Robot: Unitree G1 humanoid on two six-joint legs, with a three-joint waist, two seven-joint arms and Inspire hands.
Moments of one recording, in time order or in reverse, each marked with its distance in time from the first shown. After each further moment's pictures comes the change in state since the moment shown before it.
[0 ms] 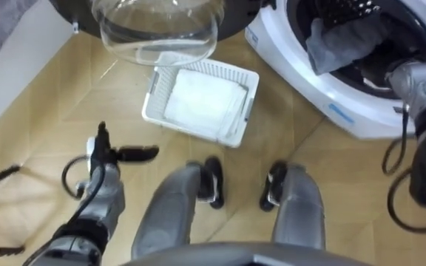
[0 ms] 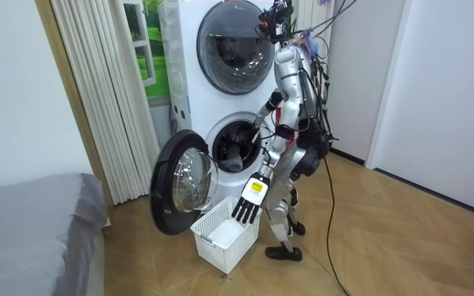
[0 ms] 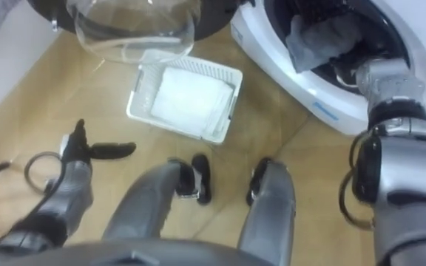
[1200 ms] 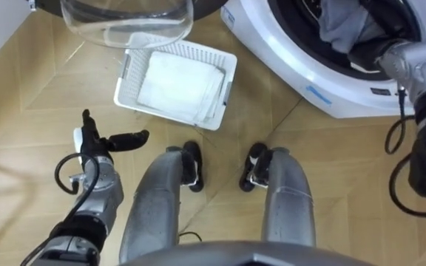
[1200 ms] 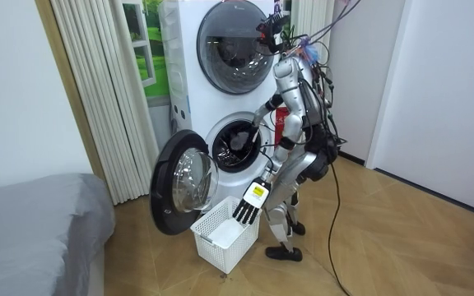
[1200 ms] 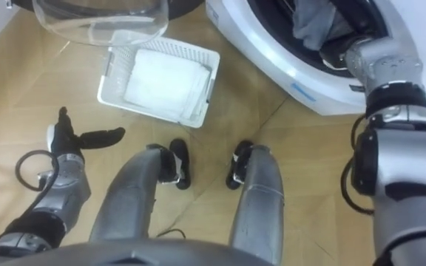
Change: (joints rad) left arm 0.007 -0.034 -0.012 -0.159 -0.015 -0.032 0.132; right arm -0.184 0.003 0.006 -0.086 -0.019 0.129 -0.204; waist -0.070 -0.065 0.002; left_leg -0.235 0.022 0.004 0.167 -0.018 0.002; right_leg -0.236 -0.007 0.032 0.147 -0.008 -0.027
